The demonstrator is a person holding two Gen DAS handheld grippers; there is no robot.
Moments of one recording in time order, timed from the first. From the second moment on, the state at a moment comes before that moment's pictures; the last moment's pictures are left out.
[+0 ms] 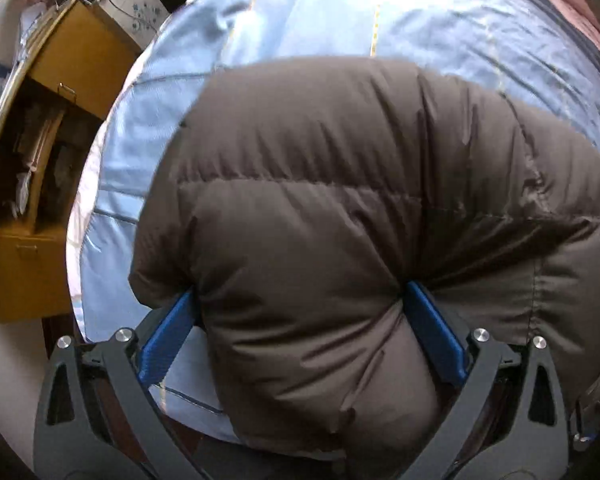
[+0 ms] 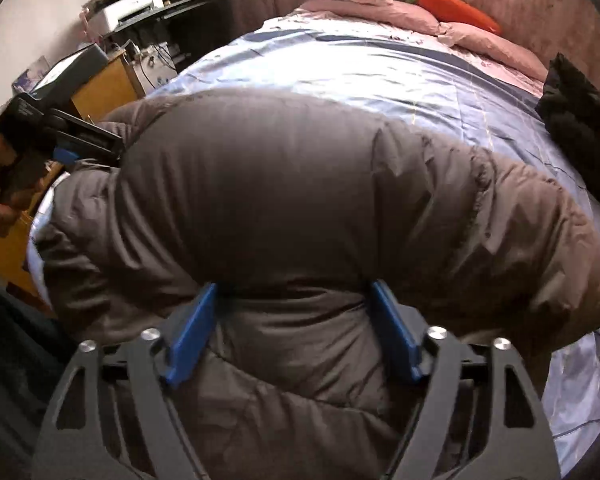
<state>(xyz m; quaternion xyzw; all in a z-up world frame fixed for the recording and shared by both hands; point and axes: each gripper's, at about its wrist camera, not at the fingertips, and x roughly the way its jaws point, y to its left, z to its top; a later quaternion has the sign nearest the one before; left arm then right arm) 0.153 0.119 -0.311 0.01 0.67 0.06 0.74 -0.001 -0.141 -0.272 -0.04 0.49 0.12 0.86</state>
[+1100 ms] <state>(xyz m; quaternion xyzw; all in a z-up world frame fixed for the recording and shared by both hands) 0.063 -0.002 -0.259 0.10 0.56 -0.13 0.81 -0.001 -0.144 -0.258 0.00 0.49 0.12 0.86</state>
